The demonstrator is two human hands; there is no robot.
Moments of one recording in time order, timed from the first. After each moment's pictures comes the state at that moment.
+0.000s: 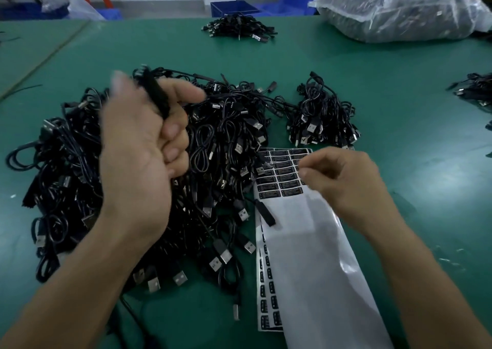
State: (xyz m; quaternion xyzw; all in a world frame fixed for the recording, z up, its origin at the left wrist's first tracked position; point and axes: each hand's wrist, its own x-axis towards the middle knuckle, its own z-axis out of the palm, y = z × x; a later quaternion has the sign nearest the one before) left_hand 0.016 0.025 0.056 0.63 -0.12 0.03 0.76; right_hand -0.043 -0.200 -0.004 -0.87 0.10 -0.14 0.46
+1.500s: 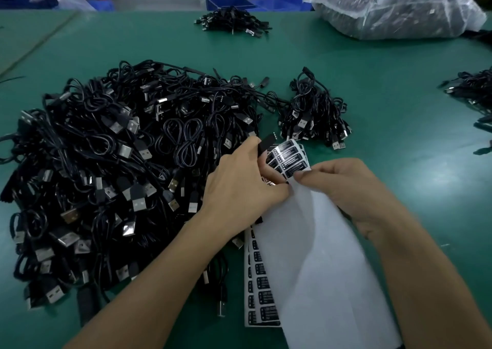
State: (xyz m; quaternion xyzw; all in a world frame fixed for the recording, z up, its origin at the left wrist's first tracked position) left_hand 0.010 -0.049 -0.015 0.86 -0.23 -0.02 0.45; right_hand -0.047 -0.216 -0.005 -0.78 0.23 0.02 0.58
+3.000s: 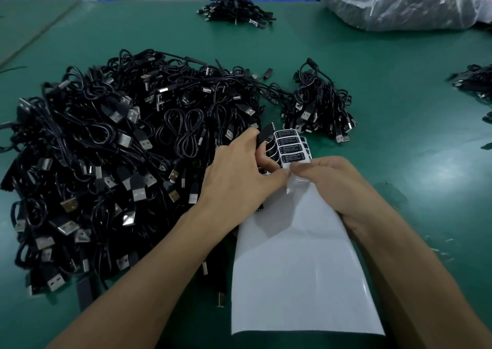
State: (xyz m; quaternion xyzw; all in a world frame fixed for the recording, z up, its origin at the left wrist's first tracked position) left_hand 0.005 -0.046 -0.012 0.85 -0.23 0.02 0.47; right_hand -0.049 -0.192 0.000 -0.71 0.23 0.04 0.66
